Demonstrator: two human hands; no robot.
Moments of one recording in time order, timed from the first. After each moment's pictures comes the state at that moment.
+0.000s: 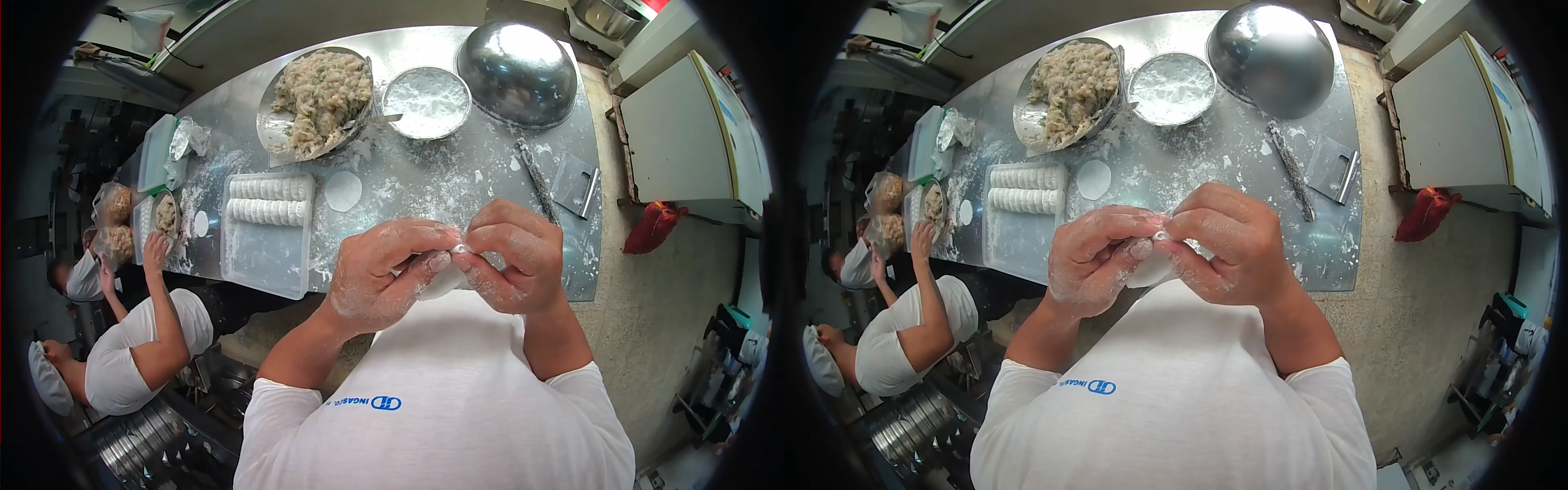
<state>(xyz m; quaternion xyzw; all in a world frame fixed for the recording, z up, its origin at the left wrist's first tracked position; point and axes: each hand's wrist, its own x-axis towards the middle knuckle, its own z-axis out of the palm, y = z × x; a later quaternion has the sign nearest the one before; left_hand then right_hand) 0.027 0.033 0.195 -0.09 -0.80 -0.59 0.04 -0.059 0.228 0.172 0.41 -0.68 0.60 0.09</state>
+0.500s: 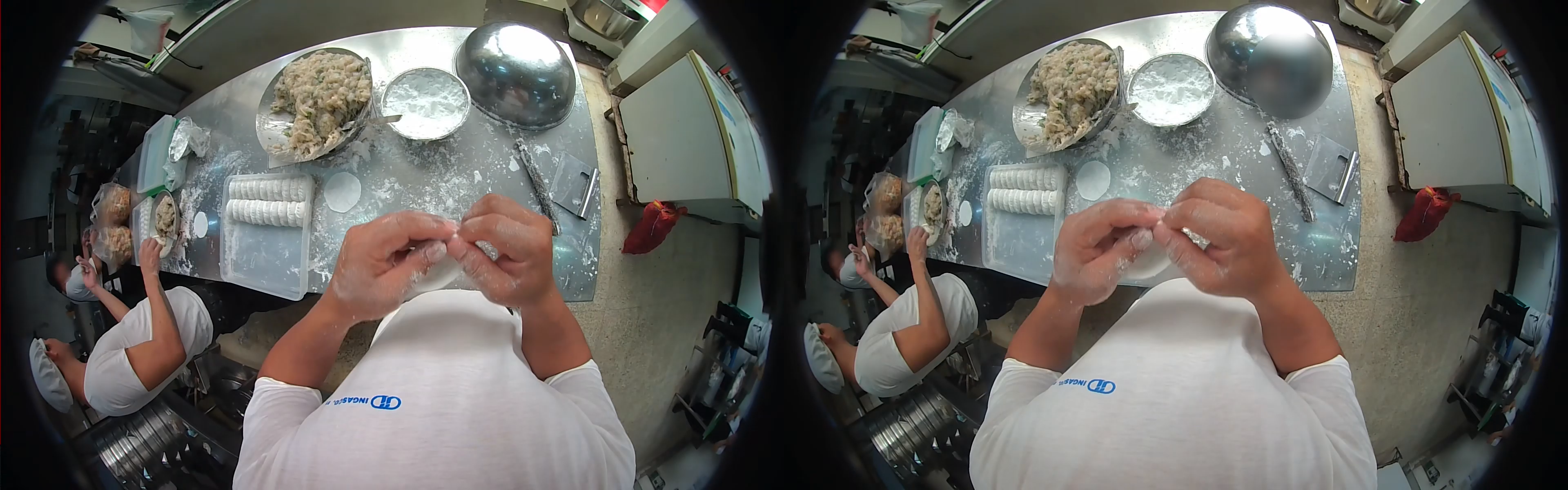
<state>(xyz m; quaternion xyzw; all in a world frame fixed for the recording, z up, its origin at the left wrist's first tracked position) 0.022 0.031 0.180 -0.05 -0.76 -0.65 0.02 -0.063 0.228 0.165 0.40 -0.69 0.61 0.04</state>
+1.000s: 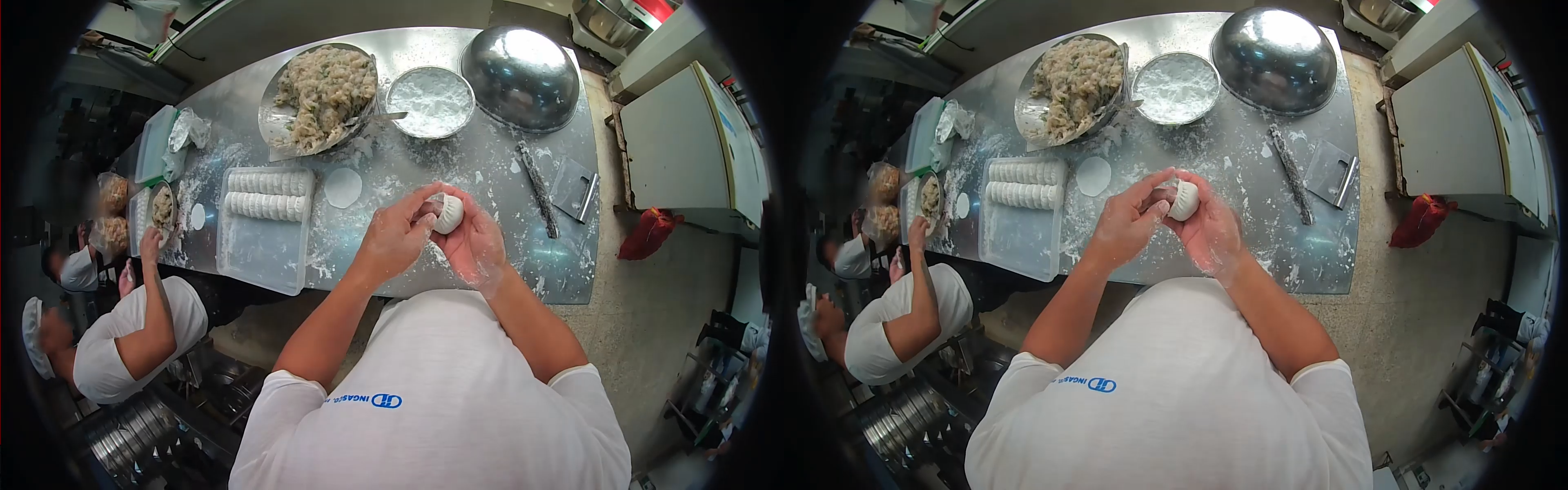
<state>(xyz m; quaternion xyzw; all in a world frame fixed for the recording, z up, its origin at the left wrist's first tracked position) 0.003 0.031 0.103 0.12 -0.78 -0.61 -0.09 -0.040 0.193 0.047 -0.09 -0.24 0.89 -0.38</state>
